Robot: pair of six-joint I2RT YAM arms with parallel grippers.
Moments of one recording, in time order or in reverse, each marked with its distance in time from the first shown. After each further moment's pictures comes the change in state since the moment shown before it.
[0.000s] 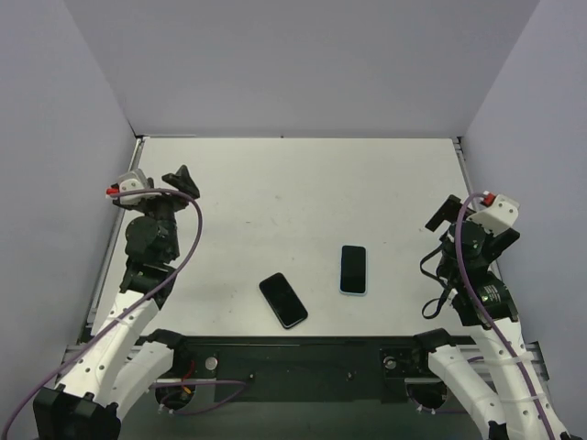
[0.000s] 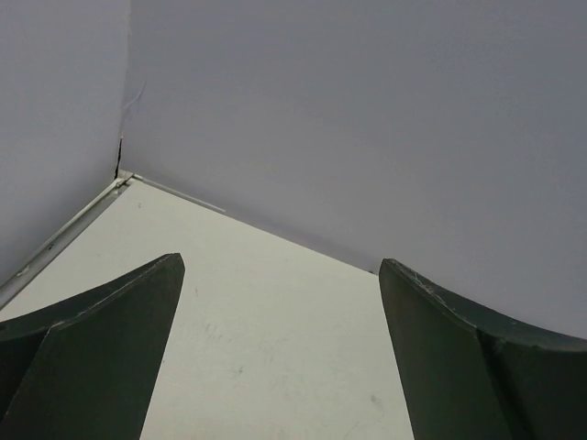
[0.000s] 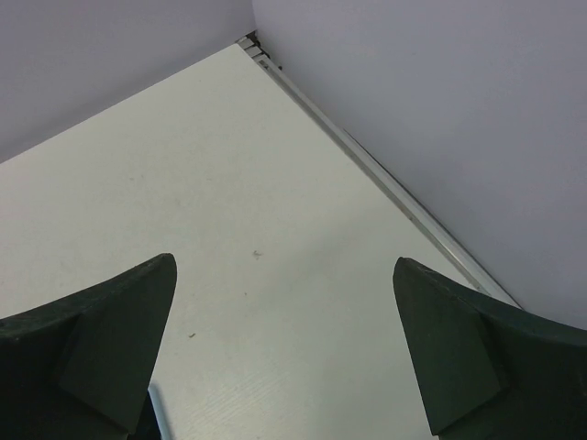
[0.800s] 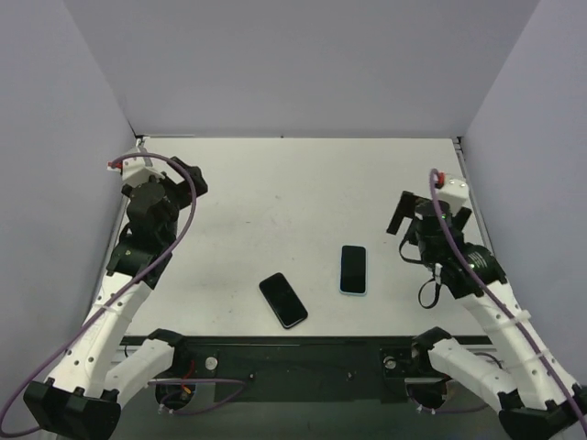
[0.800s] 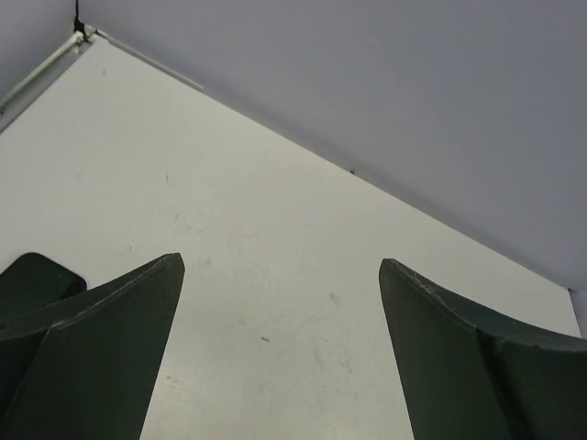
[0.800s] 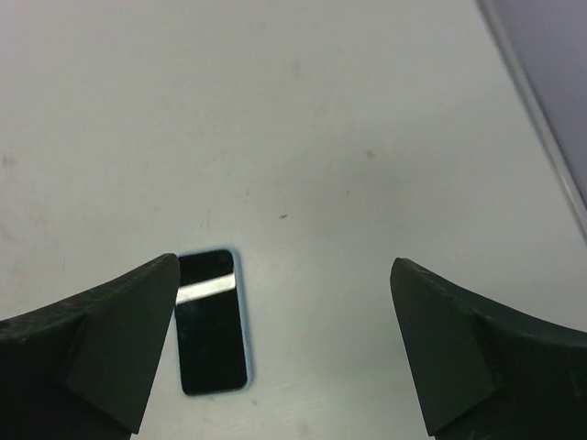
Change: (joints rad) left arm -0.020 0.111 0.318 -0.558 0.030 -0.261; right arm 0.121 0.157 0.167 -0.223 -0.216 0.125
